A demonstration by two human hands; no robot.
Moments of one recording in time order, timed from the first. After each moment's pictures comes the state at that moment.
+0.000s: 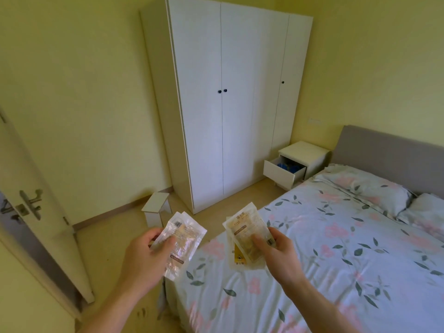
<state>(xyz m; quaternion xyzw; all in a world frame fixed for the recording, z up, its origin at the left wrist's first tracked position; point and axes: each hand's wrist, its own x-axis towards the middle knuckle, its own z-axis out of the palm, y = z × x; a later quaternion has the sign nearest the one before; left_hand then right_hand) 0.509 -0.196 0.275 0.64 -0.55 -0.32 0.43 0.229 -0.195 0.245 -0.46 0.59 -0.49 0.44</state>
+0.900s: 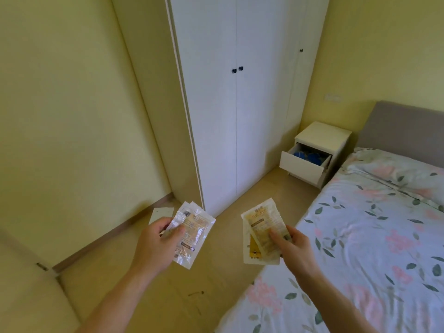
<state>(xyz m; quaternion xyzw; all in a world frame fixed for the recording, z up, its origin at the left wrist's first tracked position) 0.717 -0.706 0.247 0.60 -0.59 -0.41 0.36 0.424 -0.642 0.197 -0.35 0.66 -0.51 0.43</state>
